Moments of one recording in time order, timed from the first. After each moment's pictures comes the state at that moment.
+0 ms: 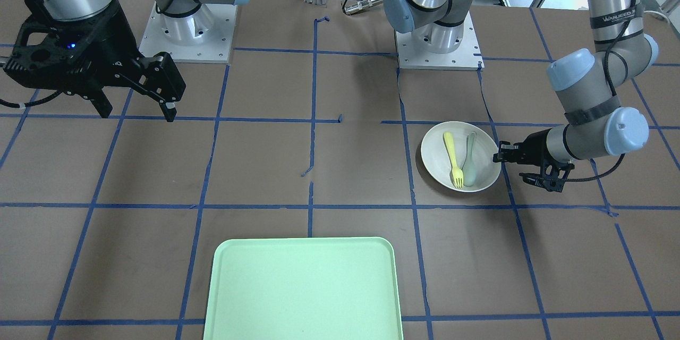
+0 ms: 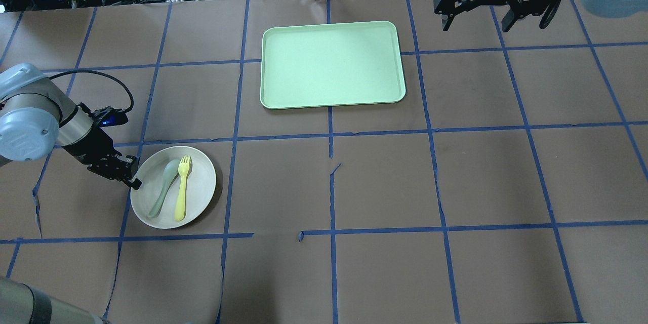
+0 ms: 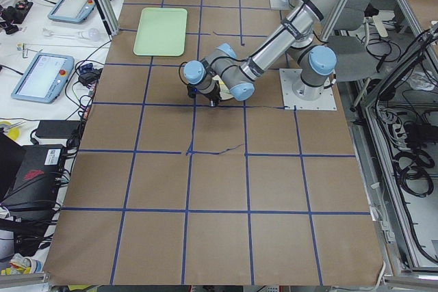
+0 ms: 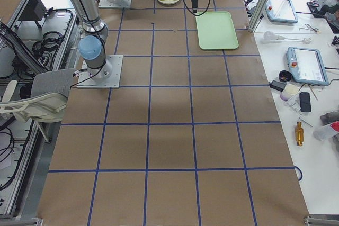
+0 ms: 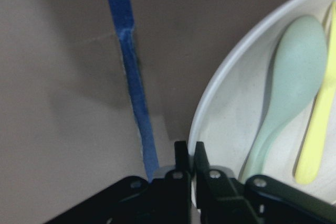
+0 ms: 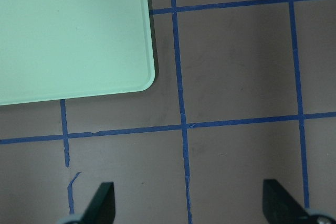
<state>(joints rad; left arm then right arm) -1.05 -1.91 -1.95 -1.26 1.51 0.67 1.57 -1.51 1.47 -1.68 -1.56 0.07</state>
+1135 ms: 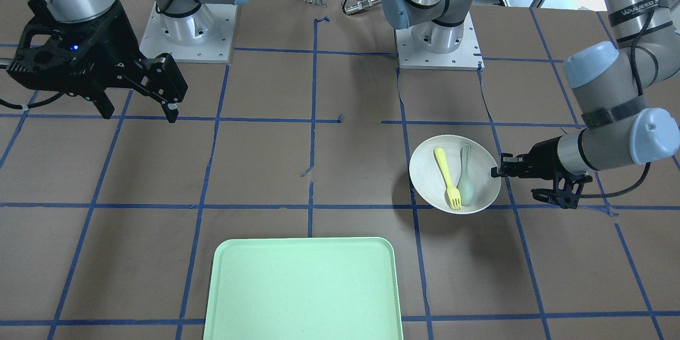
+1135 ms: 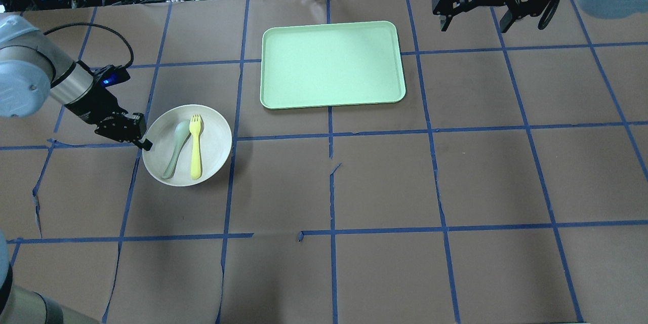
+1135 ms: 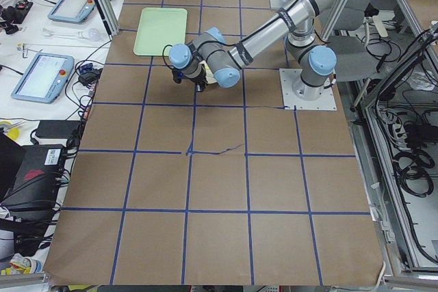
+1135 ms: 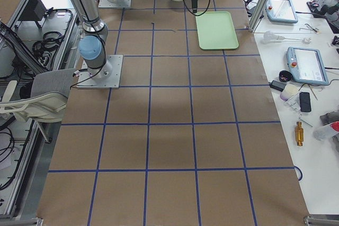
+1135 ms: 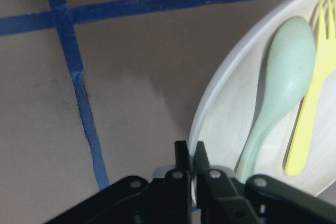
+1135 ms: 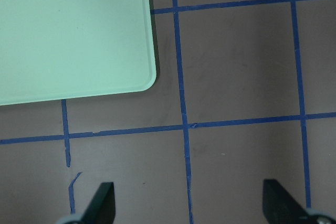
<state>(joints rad) -1.17 -1.91 -1.74 -1.41 1.39 0.51 1.57 -1.51 1.47 -1.68 -1.56 0.08</state>
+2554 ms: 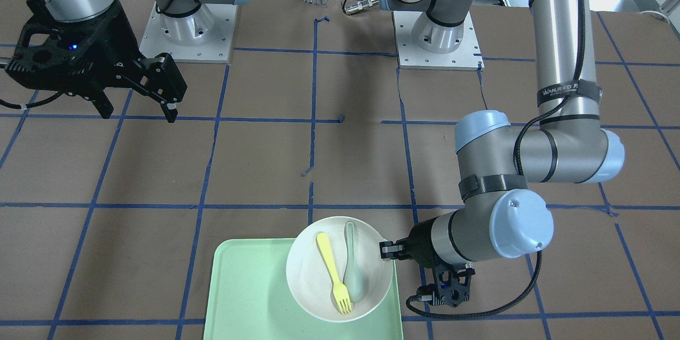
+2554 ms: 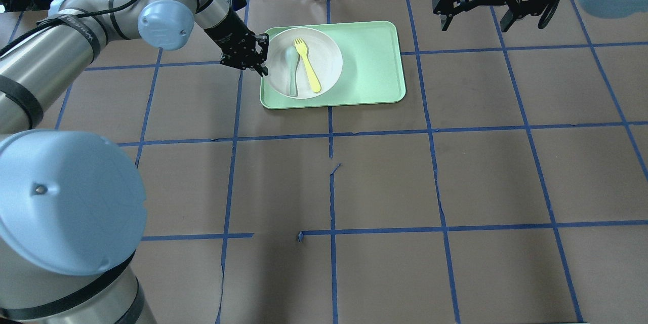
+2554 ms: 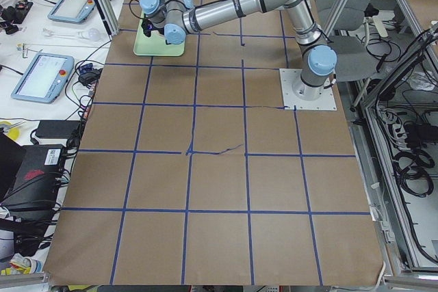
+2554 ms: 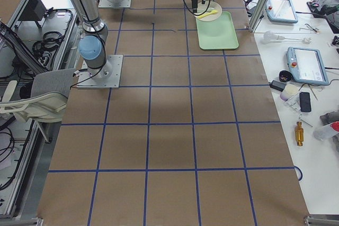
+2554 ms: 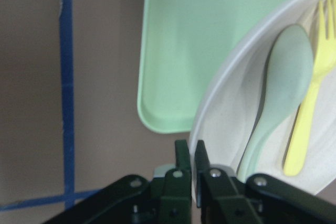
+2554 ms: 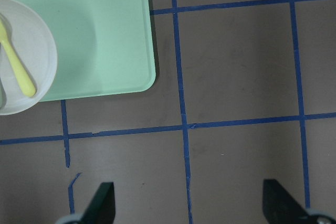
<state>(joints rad) -1.57 -2.23 -1.31 -1.29 1.20 -0.12 1.57 -1.51 1.47 -1.68 -1.56 0.08</state>
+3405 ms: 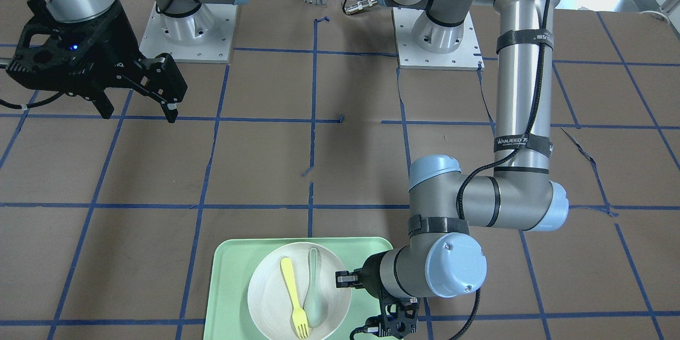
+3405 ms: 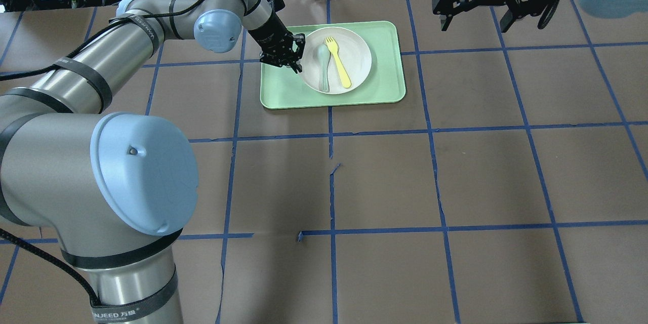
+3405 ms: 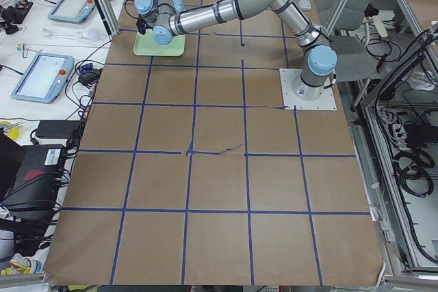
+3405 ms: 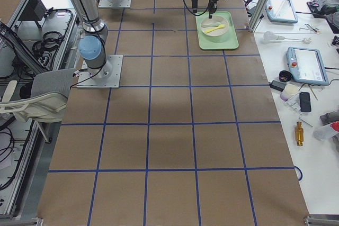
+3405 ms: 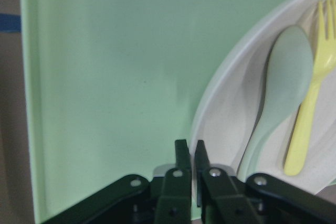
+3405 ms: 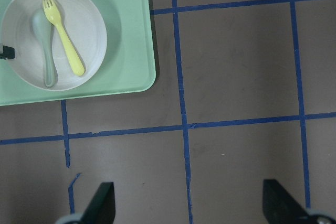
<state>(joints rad) -1.66 -2.39 -1.18 -1.22 1.17 -0.16 1.57 -1.51 1.47 -1.68 -1.56 0.08</state>
